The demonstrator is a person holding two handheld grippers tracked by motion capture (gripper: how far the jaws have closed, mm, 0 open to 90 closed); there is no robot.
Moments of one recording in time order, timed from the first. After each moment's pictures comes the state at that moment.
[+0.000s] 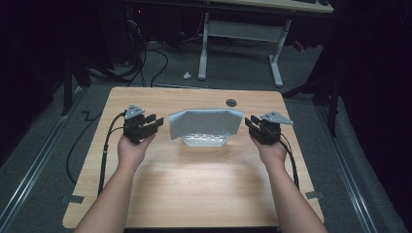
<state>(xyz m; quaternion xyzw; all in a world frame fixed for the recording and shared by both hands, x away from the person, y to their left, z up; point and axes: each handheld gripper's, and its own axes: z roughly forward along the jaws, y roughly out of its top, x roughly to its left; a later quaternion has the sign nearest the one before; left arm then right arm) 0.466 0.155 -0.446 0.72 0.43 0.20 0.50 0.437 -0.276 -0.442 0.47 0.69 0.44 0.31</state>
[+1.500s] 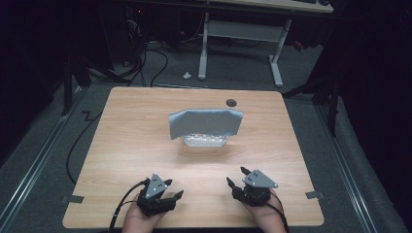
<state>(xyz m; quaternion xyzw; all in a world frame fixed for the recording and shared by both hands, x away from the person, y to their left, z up) 0.284 0.097 -0.518 0.83 0.33 0.12 0.43 0.280 -0.223 -0.504 0.40 0.77 0.39 0.29</state>
